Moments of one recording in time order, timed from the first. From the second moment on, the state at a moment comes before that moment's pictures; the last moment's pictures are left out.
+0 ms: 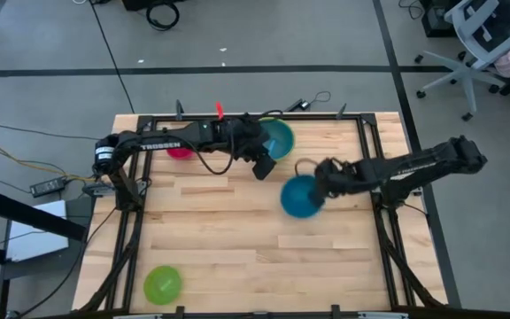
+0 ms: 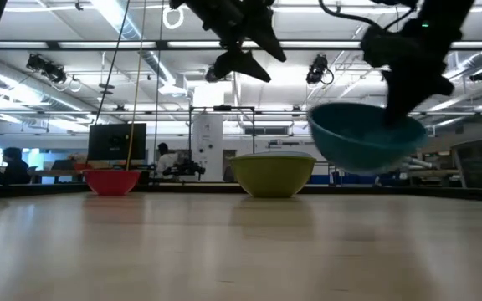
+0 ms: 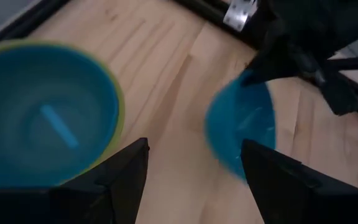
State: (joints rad) left arm 0.20 1.74 1.59 -0.55 0.04 -0.36; right arm 0.11 1.20 0.87 -0.89 0.36 0.97
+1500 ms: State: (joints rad) left arm 0.56 2.01 1.59 -0.47 0.11 -0.40; right arm -0.19 1.03 0.90 -0.58 0.42 0.74
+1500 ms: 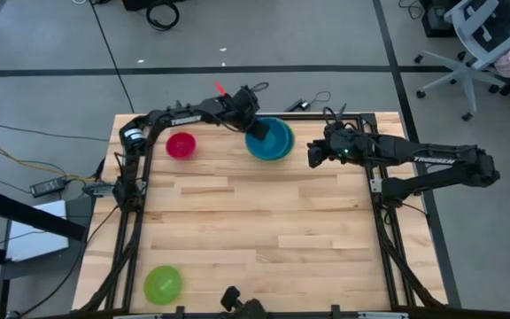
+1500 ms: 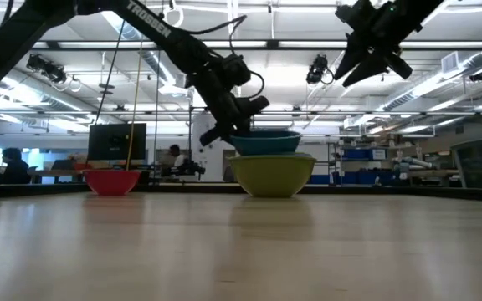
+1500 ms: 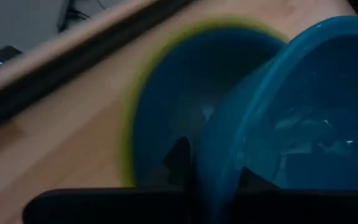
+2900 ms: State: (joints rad) left arm -0.45 1.40 1.10 -1.09 0.20 -0.84; right arm -0.24 1.11 0.88 -0.64 0.26 0.54
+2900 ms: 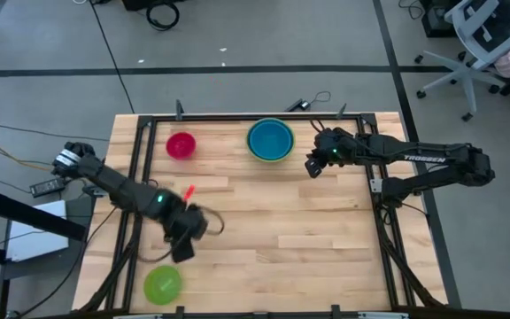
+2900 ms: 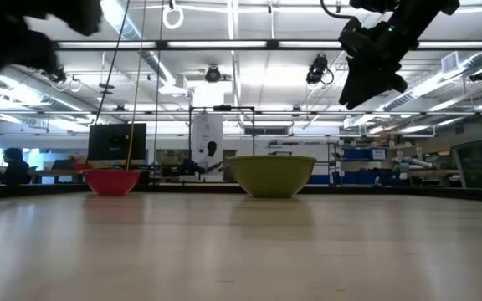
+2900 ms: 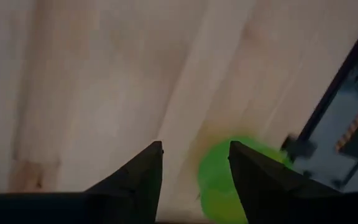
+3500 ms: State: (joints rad) left arm -0.80 1.40 0.84 -0.70 0.21 -0.95; right arm -0.22 1.15 0.88 -0.61 0.18 0.57
